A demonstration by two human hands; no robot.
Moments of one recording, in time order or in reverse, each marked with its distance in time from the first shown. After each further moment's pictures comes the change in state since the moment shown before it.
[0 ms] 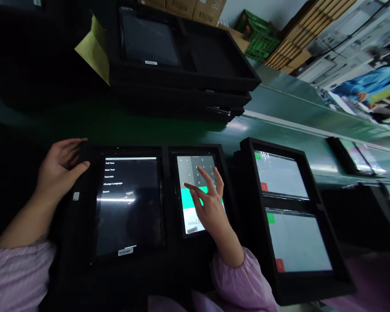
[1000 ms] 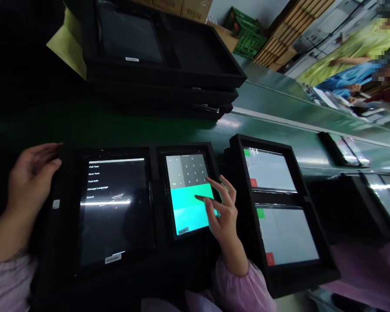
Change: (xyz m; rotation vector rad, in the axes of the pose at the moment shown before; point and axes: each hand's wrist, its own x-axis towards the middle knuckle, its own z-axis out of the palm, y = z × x) left_hand -0.001 0.015 0.009 0.182 0.164 -0.067; right_hand -0.023 0.024 -0.025 0.070 0.218 0.016
